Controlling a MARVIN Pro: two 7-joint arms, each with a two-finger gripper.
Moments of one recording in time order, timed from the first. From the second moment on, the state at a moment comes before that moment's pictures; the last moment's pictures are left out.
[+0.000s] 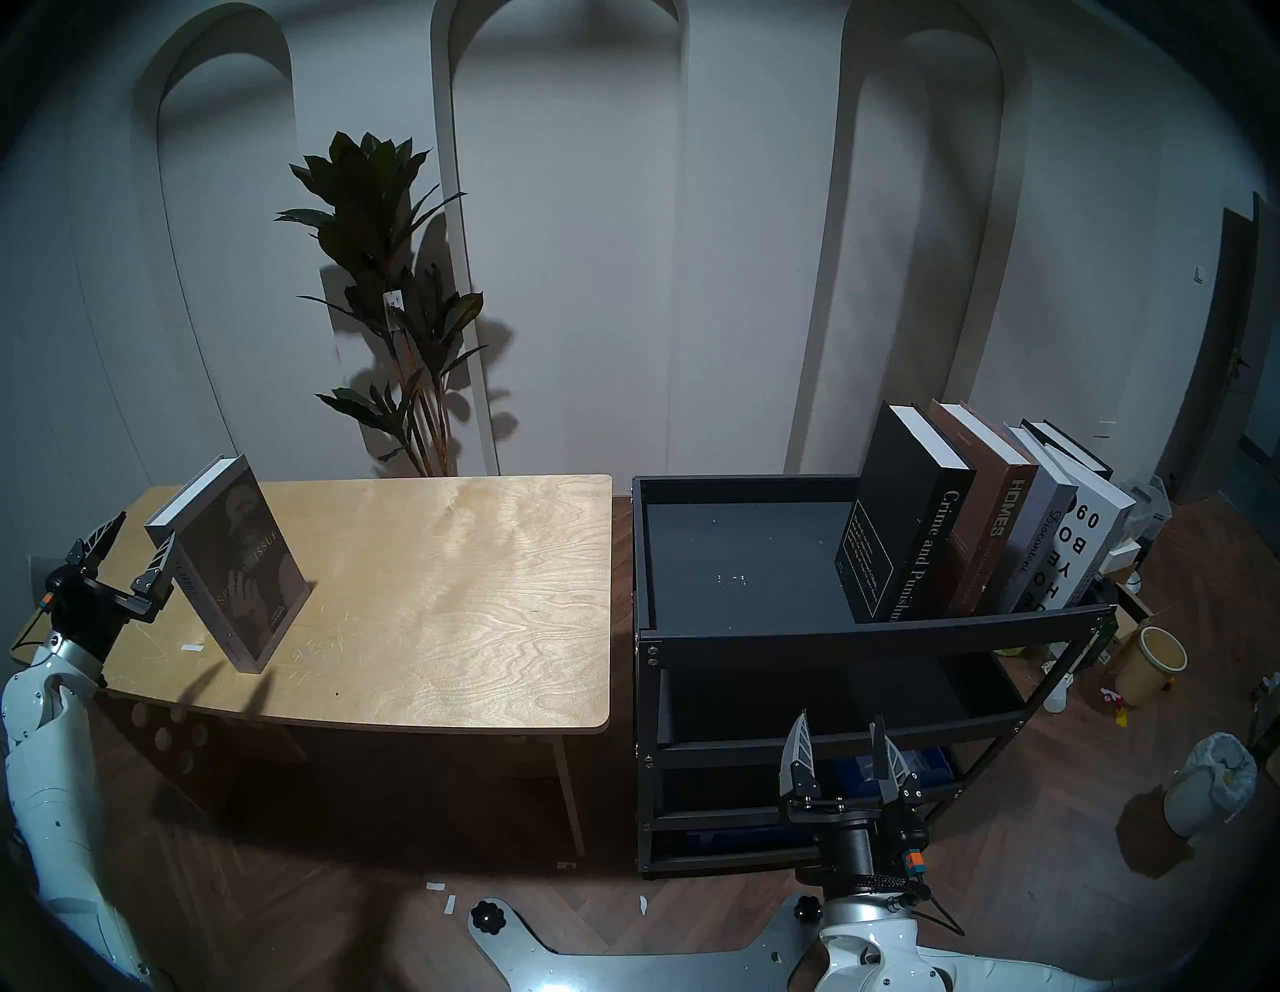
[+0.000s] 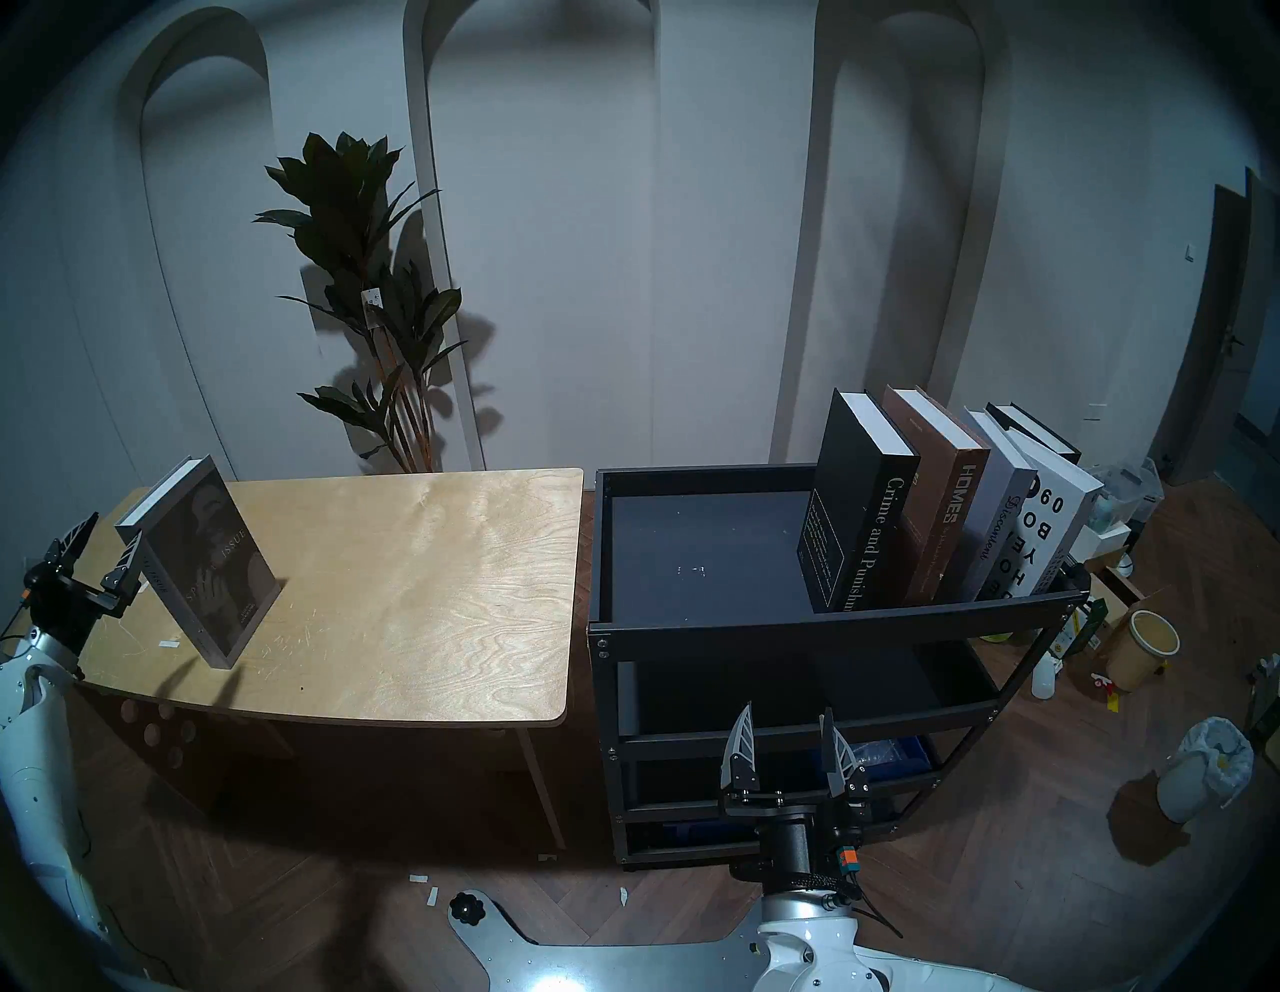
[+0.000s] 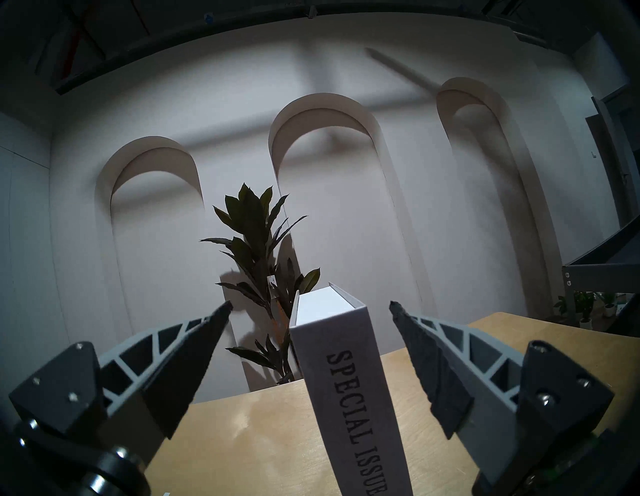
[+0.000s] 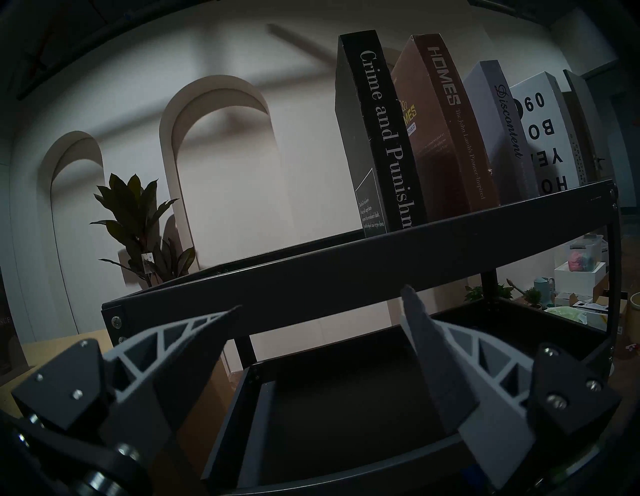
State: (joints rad) left arm 1.55 -0.90 -2.28 -1.04 -0.52 -0.40 -0.92; right arm -1.86 -0.82 0.67 -1.83 0.21 -0.78 -1.04
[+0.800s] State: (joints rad) left arm 1.40 -0.87 -2.14 -0.86 -0.54 -0.36 -0.94; right arm -1.88 -0.83 0.69 -1.83 0.20 -0.77 -1.06
